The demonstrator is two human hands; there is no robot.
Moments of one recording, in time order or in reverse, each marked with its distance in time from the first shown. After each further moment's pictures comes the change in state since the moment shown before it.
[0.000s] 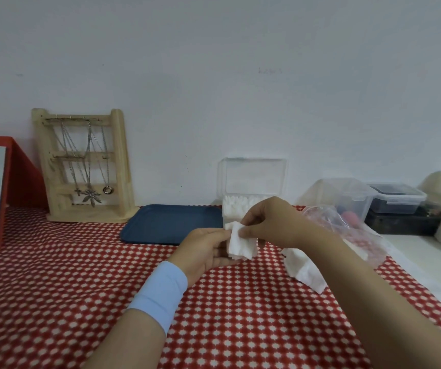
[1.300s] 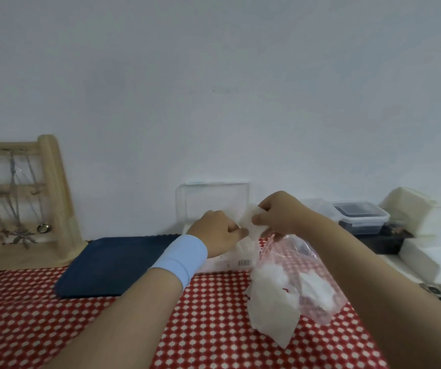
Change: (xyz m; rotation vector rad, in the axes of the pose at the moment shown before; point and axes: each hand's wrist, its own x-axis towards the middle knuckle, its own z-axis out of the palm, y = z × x) left_hand 0.124 0.066 0.079 1.300 0.000 0.227; right_hand 0.058 0.053 -0.105 -0.082 0.072 0.319
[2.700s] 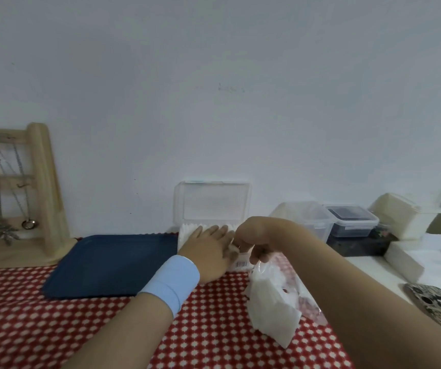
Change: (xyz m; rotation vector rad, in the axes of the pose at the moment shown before) left_hand -0.013 -0.034 0.027 0.343 -0.072 0.222; right_hand -0.002 -0.035 0.041 -0.075 -0.381 0.308
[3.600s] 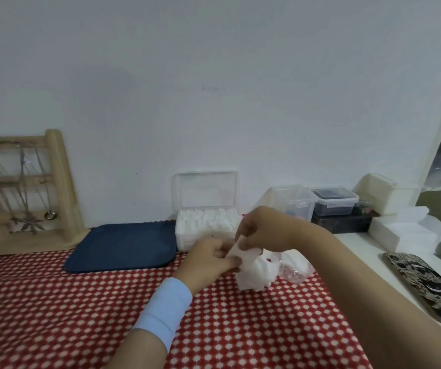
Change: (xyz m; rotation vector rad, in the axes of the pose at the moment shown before) left_hand -0.080 0.065 0.013 -1.009 0.125 -0.206; right_hand -0.073 0.063 0.012 -0.242 0.248 -0.489
